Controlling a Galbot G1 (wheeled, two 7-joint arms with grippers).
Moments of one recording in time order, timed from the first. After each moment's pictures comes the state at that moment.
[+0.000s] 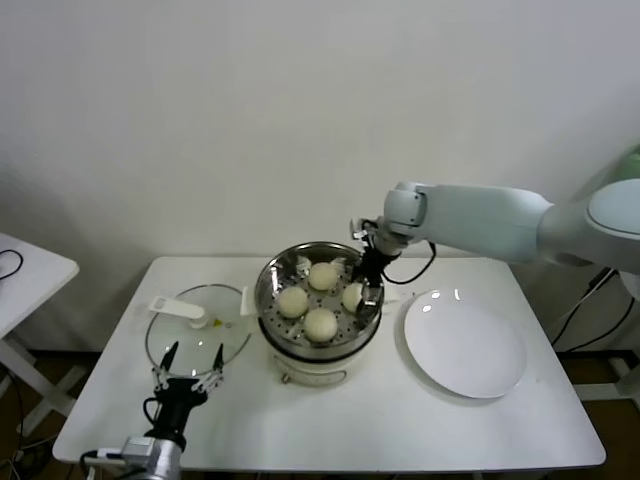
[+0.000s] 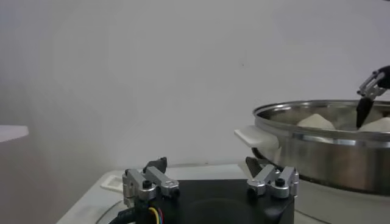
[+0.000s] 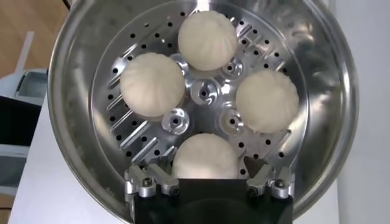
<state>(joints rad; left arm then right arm) 1.63 -1.49 -0.65 -2.01 -0.07 -0.01 0.08 0.66 1.20 -1.68 1.09 0.90 -0.30 -0.91</state>
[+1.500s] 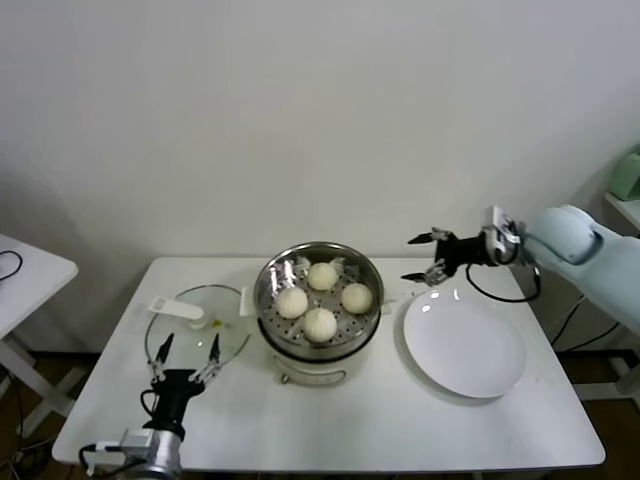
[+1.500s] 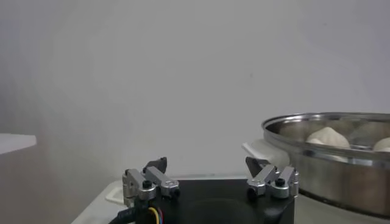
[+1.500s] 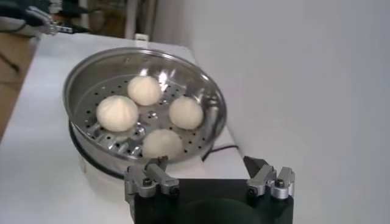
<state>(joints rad) 1.59 -1.51 -0.65 -2.01 -0.07 -0.02 0.06 0.09 0.48 -0.74 1.51 0.70 -0.21 -0.73</state>
